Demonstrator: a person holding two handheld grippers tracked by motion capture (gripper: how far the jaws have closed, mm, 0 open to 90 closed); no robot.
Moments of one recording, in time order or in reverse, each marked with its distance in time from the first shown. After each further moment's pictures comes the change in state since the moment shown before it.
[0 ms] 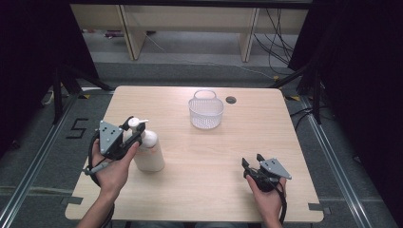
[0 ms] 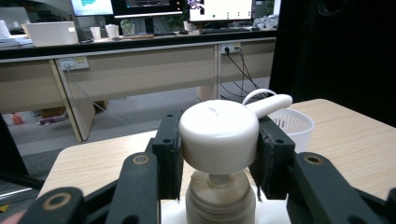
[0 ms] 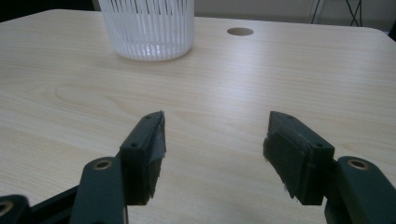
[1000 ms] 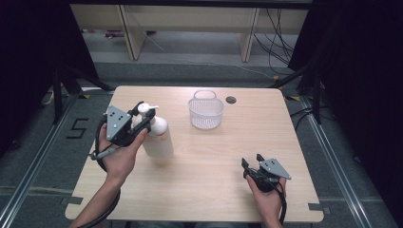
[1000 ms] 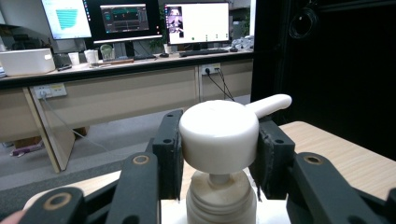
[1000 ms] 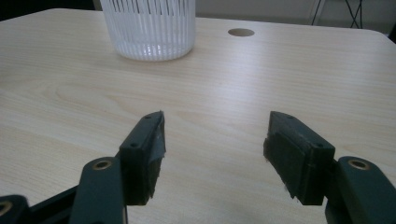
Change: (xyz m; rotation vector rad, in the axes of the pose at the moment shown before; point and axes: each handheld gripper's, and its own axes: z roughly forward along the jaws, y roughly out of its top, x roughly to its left) left arm -0.014 0.036 0.021 -0.078 -0.084 0.030; right arm 0.004 0.000 -0.002 0.015 -0.006 0.034
